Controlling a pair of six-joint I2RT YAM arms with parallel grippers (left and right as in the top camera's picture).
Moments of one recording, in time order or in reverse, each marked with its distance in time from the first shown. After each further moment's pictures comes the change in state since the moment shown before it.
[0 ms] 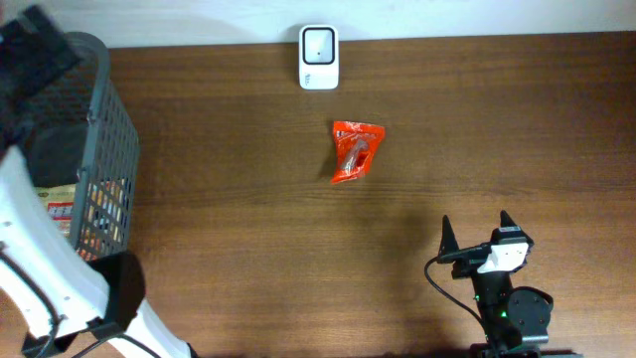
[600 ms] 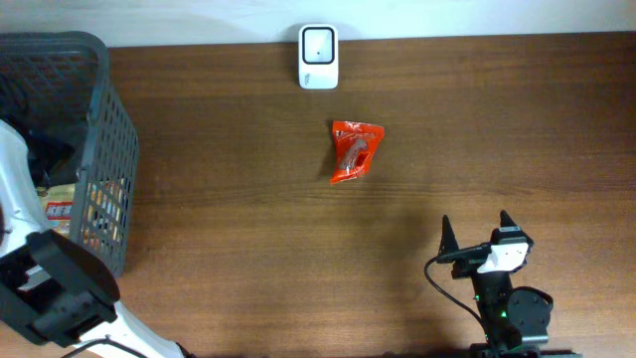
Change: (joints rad) left arm 0.254 0.002 -1.150 0.416 -0.202 -0.234; right arm 0.000 -0.001 0.000 0.000 0.001 0.000
